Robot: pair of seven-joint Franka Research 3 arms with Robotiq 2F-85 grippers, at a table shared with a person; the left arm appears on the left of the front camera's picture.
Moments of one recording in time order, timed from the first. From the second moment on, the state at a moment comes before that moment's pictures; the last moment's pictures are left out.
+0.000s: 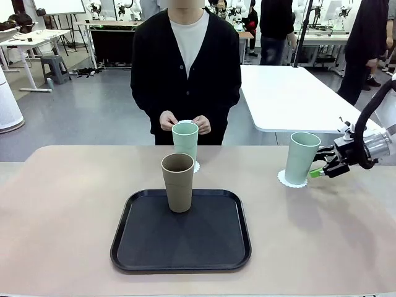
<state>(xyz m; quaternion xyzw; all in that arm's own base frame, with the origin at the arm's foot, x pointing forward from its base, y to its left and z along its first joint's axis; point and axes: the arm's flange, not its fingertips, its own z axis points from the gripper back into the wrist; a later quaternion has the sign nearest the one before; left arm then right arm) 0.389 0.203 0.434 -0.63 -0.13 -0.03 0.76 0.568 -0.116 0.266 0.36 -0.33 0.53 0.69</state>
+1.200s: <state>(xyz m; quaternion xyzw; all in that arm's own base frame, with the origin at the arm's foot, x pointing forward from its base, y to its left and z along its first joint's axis) 0.389 0.203 0.434 -0.63 -0.13 -0.03 0.76 0.467 -0.152 0.492 0.07 -0.16 0.35 0.92</state>
